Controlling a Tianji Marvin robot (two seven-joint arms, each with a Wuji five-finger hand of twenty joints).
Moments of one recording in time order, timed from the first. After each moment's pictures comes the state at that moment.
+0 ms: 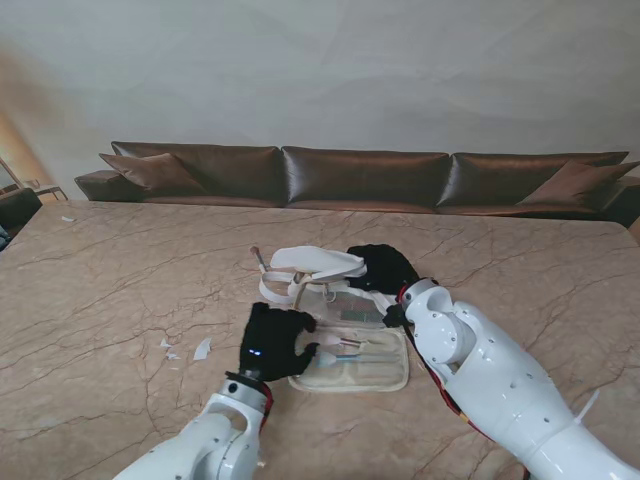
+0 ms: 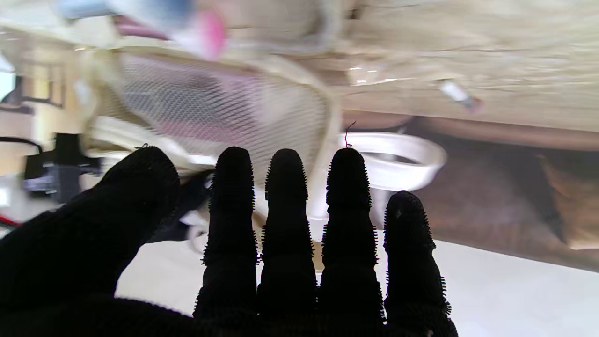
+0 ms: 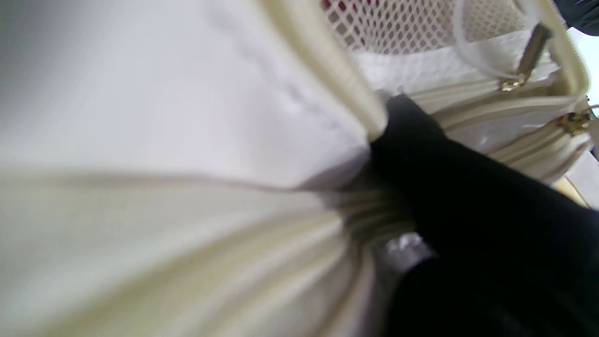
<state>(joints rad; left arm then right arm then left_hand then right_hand) 1.52 -1.17 -0.82 -1.47 1.01 0.24 0.55 -1.17 -1.18 0.96 -1.16 -0.49 -0.16 -0.15 0.41 -0.51 0.91 -0.14 0.68 -0.11 0.87 0.44 0.86 -0.01 0.46 0.39 0.75 0.14 0.52 0.73 0.20 0.20 0.99 0.66 0.56 -0.70 1.13 -0.34 0.78 -0.19 0.96 0.29 1.12 -0.01 0.84 0.46 1.21 0.07 0.92 0.65 0.96 0.13 1.59 0.61</state>
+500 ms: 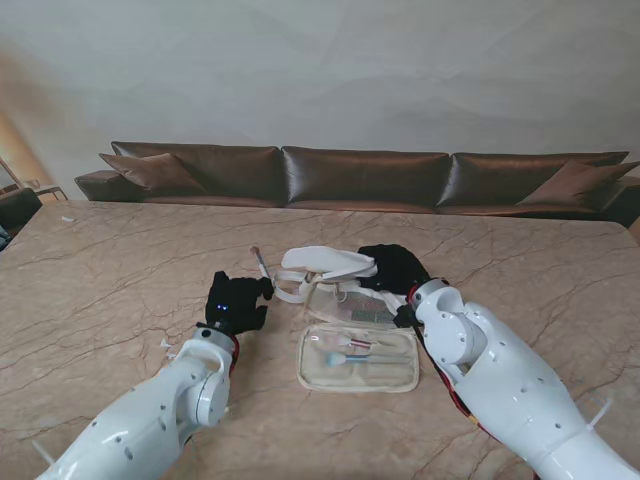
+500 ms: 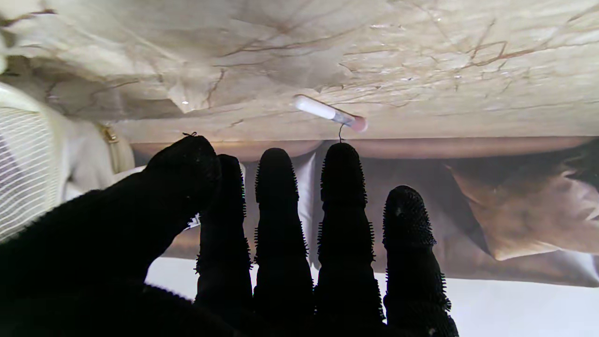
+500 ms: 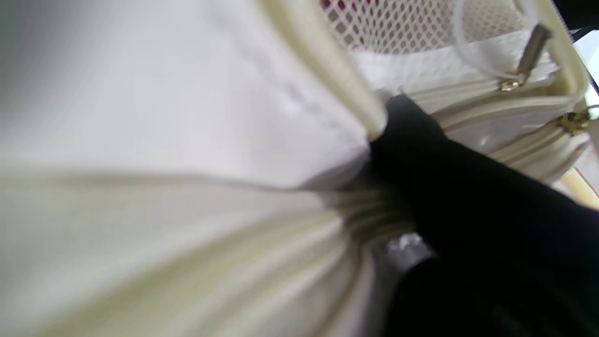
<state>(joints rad) 1.26 -1.15 -0.80 -1.21 0.92 0.26 0.44 -1.20 -1.16 1.00 -1.19 -0.51 -0.13 -0.13 0.59 -0.61 1.01 -0.19 0.59 -0.19 1.01 0.45 0.84 -0.08 0.50 0.53 0.78 0.10 0.55 0.76 0.23 0.20 1.06 0.64 0.56 -0.70 1.13 -0.34 0.78 -0.19 0.96 0.29 1.12 -0.01 0.84 0.46 1.21 0.07 0.92 0.65 0.96 0.13 1.59 0.61</state>
